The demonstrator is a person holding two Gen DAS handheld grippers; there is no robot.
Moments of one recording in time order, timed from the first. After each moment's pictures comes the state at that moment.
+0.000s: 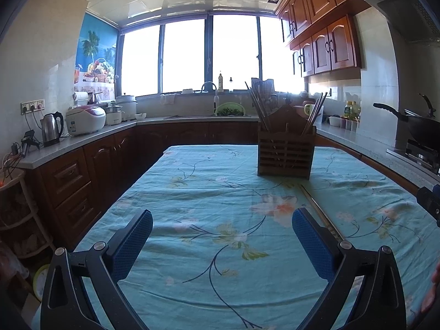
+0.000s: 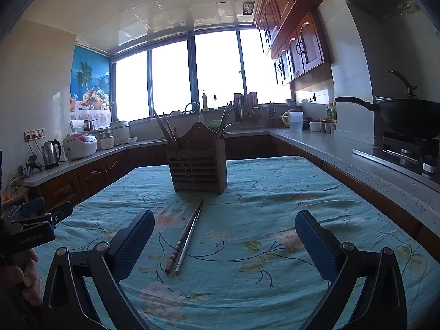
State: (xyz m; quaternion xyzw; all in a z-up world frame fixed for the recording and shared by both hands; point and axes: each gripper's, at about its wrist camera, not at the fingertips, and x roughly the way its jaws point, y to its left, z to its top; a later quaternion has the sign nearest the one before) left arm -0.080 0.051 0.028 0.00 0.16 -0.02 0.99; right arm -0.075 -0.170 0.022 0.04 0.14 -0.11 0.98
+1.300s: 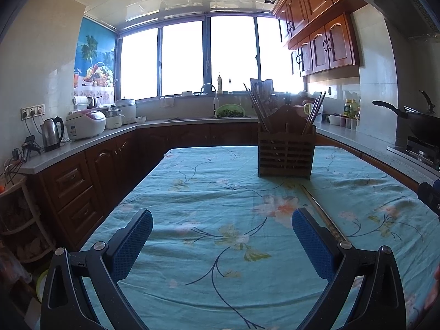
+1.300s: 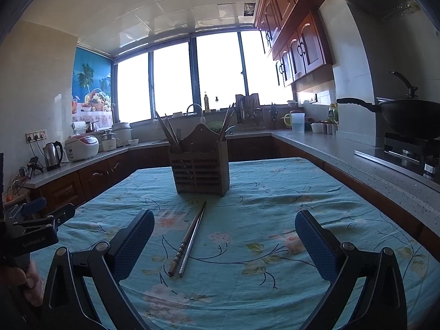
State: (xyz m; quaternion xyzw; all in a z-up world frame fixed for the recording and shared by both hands) left arm -0.080 0.045 0.025 0.01 0.16 -0.02 0.99; right arm -0.073 -0.170 0.024 0.04 0.13 -0.10 0.98
